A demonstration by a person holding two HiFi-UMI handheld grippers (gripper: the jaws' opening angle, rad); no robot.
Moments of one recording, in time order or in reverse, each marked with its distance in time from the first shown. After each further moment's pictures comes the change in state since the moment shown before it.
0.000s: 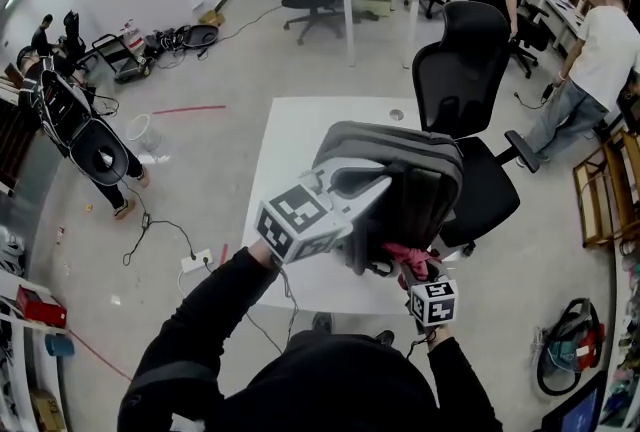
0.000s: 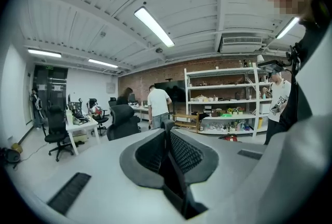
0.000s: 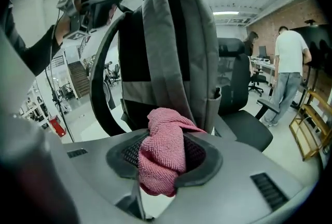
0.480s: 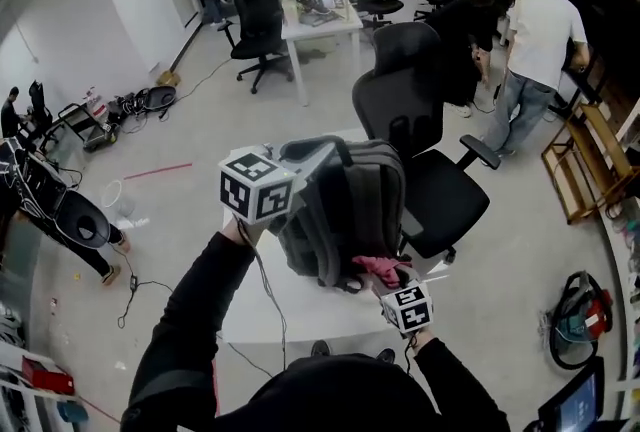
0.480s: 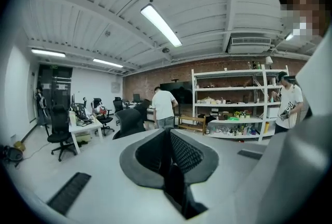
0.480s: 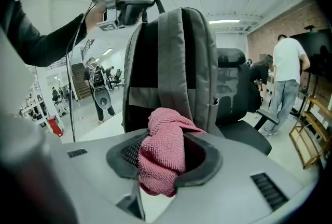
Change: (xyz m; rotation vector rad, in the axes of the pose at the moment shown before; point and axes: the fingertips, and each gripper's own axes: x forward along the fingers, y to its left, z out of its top) left arm 0.034 0.057 0.058 -0.046 0.015 0.063; right arm -0.027 0.013 0.028 -0.033 -0.076 0.010
